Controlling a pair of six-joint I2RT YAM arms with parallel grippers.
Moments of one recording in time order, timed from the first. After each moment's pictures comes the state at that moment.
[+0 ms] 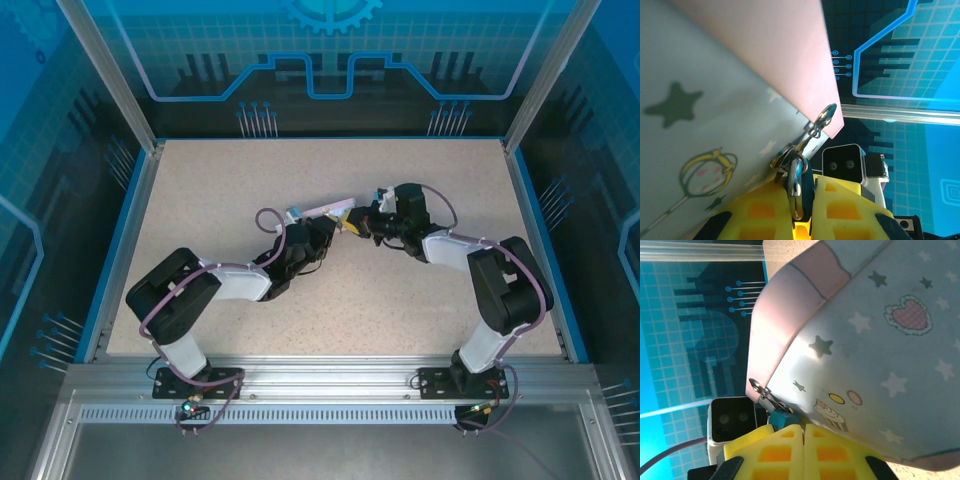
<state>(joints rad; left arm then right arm) -0.72 1.71 0.72 0.76 -0.16 -1.58 0.36 1.69 0.87 0.33 -0.71 1.21</state>
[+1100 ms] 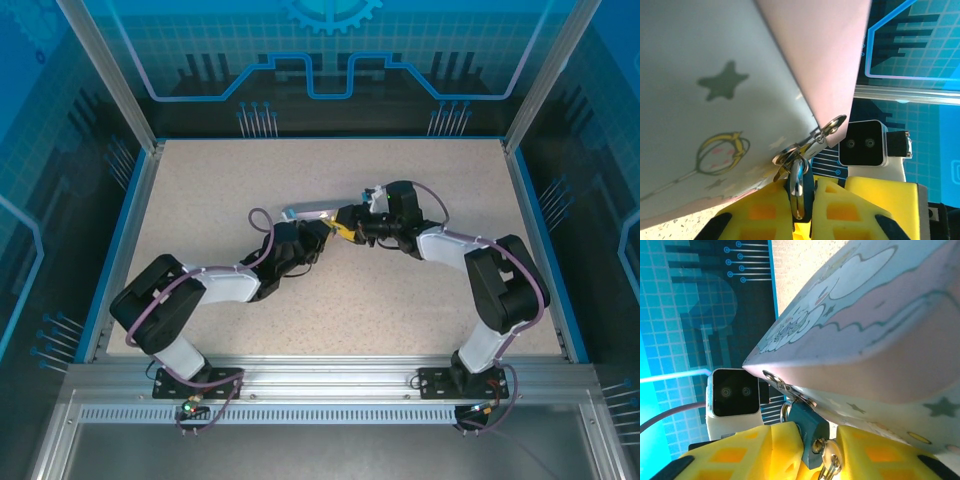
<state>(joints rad) -0.66 1.62 0.66 0.67 -0.01 -1.55 0.40 1.71 0.92 0.27 -0.78 1.15</state>
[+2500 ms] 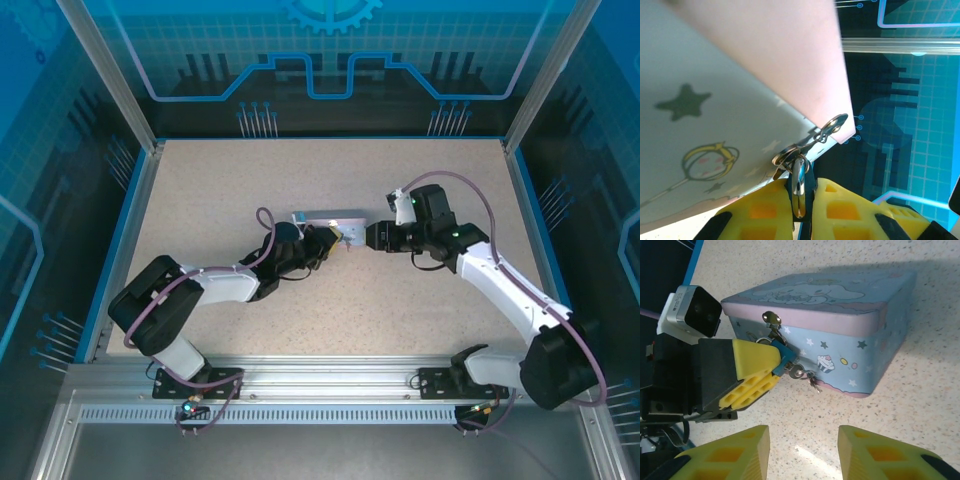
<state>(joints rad) -0.66 1.61 0.67 0.63 0.18 -1.49 0.39 1.26 0.95 -0.47 -0.43 0.45</state>
